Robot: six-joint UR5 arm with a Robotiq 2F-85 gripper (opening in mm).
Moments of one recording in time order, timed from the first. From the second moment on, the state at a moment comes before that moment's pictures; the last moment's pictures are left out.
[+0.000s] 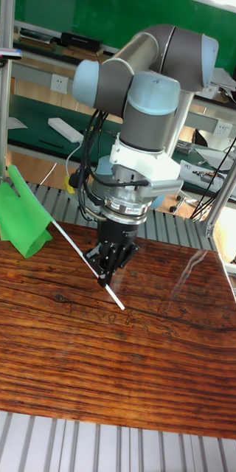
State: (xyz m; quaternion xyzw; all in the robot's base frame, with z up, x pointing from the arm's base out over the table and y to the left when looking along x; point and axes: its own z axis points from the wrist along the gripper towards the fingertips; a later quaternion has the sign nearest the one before) arm 0.570 0.002 0.131 -0.32 0.95 0.00 0.06
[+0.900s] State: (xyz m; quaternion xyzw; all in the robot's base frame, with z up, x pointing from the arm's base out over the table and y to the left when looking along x) arm 0.606 0.017 0.124 -0.29 0.95 0.02 0.10
